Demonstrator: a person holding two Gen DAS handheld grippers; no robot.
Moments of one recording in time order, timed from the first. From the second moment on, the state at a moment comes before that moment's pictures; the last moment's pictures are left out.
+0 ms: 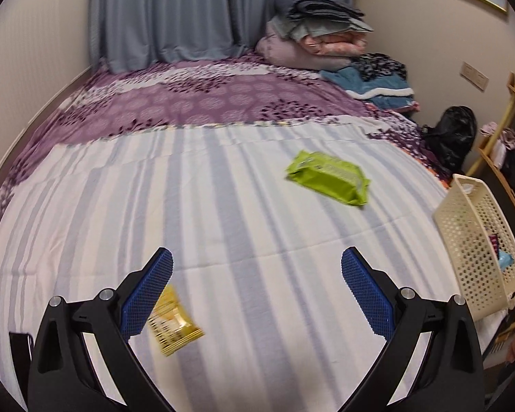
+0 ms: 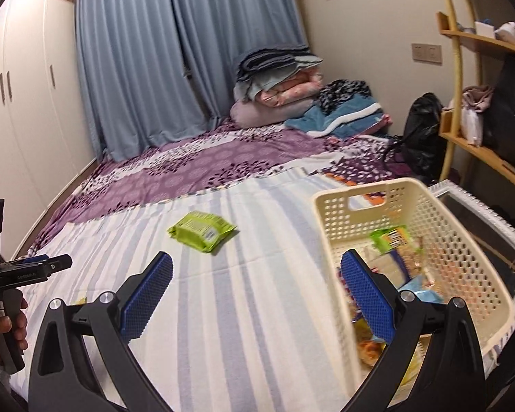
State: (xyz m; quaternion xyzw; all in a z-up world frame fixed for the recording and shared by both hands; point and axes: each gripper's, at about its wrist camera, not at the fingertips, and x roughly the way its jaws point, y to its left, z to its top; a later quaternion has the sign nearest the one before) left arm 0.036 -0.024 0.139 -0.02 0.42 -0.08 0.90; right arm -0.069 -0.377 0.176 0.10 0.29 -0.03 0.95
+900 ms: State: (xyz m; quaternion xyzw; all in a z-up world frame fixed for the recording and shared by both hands) left arm 0.035 0.051 0.030 -0.05 0.50 0.01 0.87; right arm -0.044 -0.327 0.141 0.07 0.35 0.02 0.93
